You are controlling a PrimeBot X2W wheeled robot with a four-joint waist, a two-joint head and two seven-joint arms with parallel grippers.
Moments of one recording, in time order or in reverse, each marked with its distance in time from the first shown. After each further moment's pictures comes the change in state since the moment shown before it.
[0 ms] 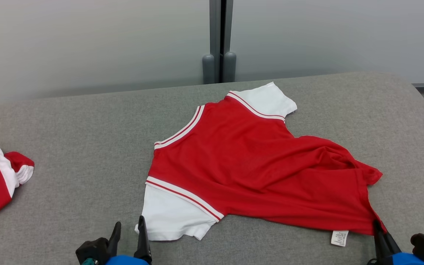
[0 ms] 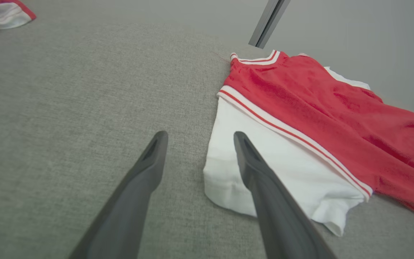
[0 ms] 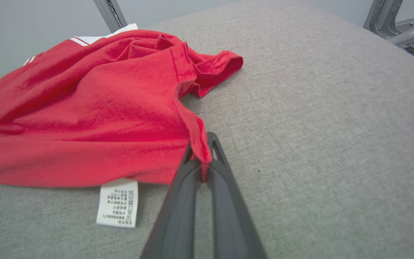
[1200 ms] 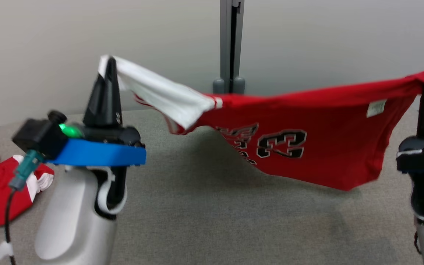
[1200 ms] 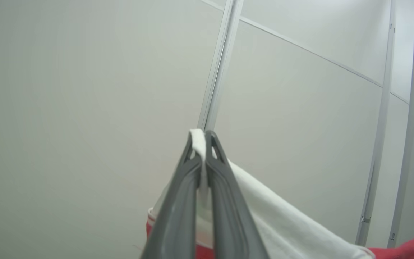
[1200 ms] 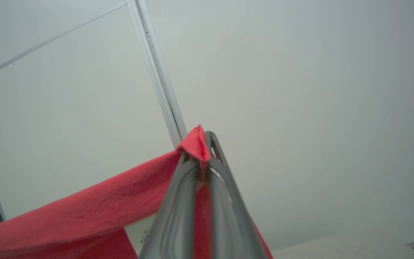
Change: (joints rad) left arm -0.371 0.018 0.041 -0.320 -0.003 -0.161 0.001; right arm -0.271 -0.082 0.023 -0.429 0.250 0.000 0.000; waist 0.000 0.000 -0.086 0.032
